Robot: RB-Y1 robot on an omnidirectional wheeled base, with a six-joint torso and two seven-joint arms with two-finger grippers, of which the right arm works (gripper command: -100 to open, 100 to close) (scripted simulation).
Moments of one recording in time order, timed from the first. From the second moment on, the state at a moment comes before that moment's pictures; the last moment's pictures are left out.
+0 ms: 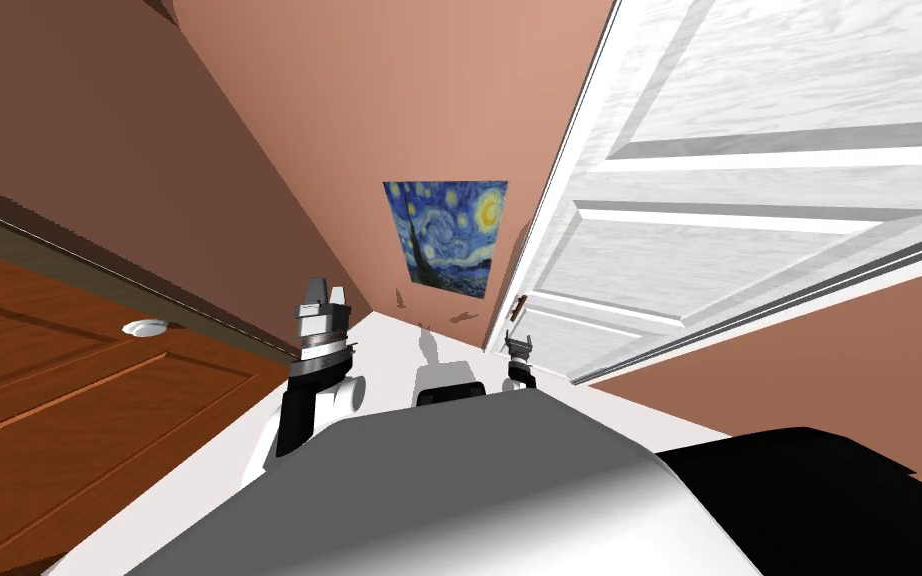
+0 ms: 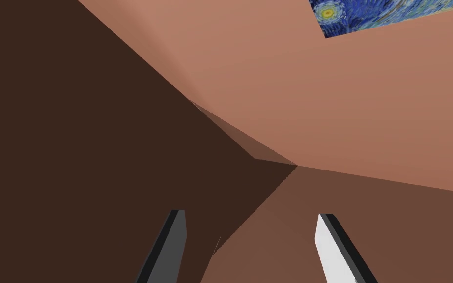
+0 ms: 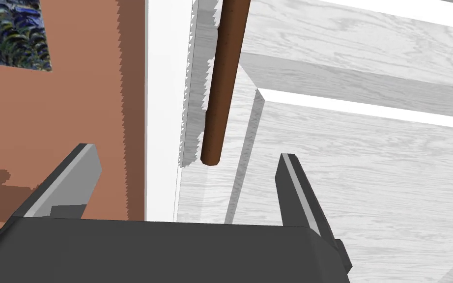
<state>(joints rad) 0.25 -0.19 0.17 -1.16 -0.84 -0.86 -0.98</state>
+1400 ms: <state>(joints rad) 0.25 -0.29 0.19 -0.98 -0.91 -0.94 -1.21</state>
